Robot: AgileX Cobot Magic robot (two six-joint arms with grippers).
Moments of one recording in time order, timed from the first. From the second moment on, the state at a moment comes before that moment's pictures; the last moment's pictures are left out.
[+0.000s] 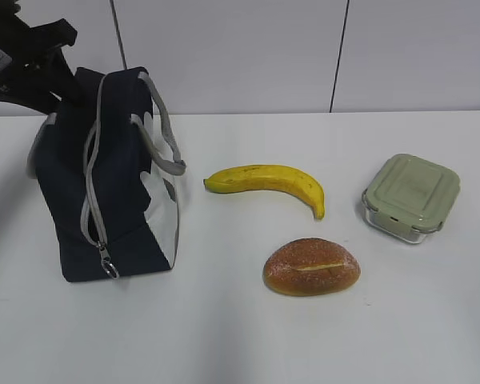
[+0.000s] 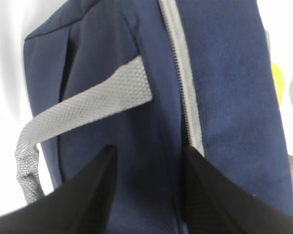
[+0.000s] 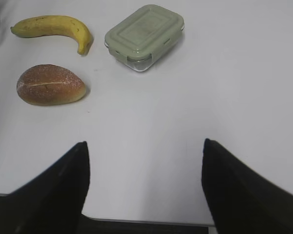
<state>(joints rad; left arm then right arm) -0.03 1.83 -1.63 -0.47 1.10 0.17 0.01 -0.02 -0.50 -0.02 1.14 -0.04</state>
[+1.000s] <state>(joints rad) -0.03 1.84 -1.63 -0.59 1.13 0.22 0.01 -0.02 -0.50 -0.02 1.14 -0.04</state>
